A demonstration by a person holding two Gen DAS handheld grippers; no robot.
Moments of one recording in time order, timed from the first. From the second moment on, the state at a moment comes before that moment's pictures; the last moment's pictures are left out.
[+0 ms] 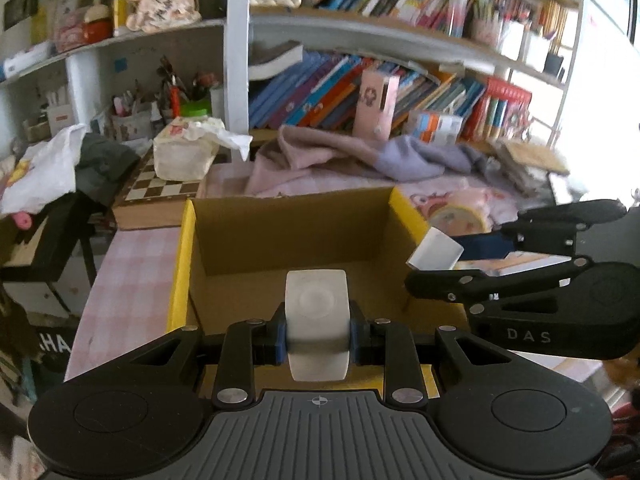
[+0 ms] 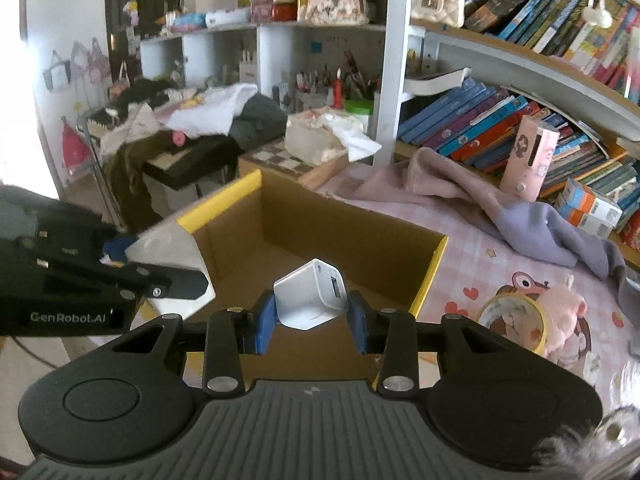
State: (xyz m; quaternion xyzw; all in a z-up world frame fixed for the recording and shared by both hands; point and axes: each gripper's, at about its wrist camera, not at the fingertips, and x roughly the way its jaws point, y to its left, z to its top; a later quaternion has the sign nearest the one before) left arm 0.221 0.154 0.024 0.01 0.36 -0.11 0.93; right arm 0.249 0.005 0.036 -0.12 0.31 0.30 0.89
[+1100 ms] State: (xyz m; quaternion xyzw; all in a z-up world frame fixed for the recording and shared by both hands) left arm 0.358 0.130 -0.034 0.24 0.44 -0.11 0.86; right arm 0.366 0.074 -0.040 -0.37 0.35 0.39 0.77
